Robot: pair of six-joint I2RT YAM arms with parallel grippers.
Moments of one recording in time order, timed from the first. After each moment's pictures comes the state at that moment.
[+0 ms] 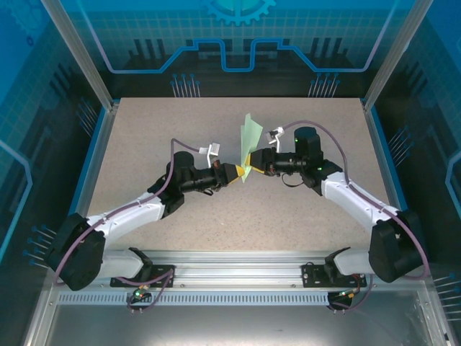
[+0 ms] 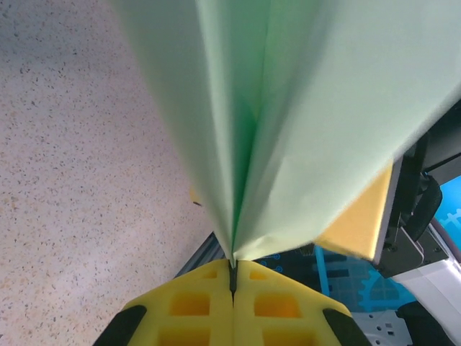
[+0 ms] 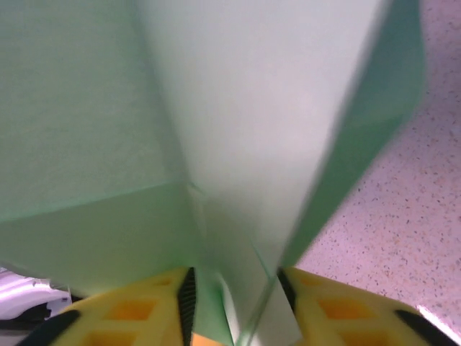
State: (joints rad) left arm -0.58 1.28 0.68 0.43 0.60 -1.18; right arm 0.39 1.33 0.90 0.00 -0.89 0.87
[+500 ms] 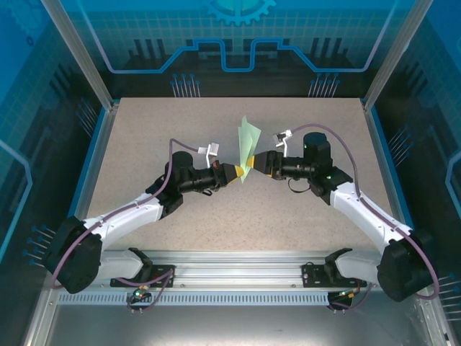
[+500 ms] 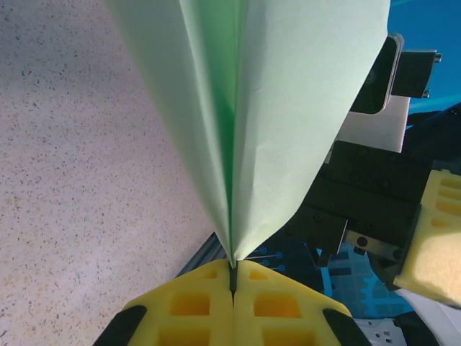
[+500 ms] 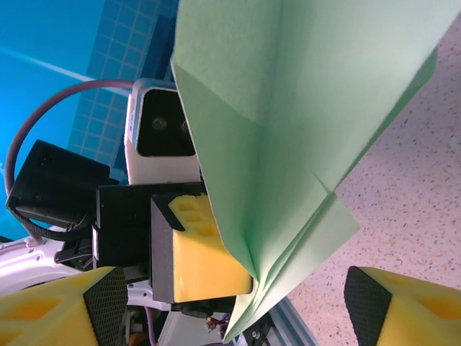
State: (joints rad) left arm -0.58 1.26 0.68 0.40 0.59 -1.16; right arm 0.39 1.21 0.83 0.01 -0.87 0.84
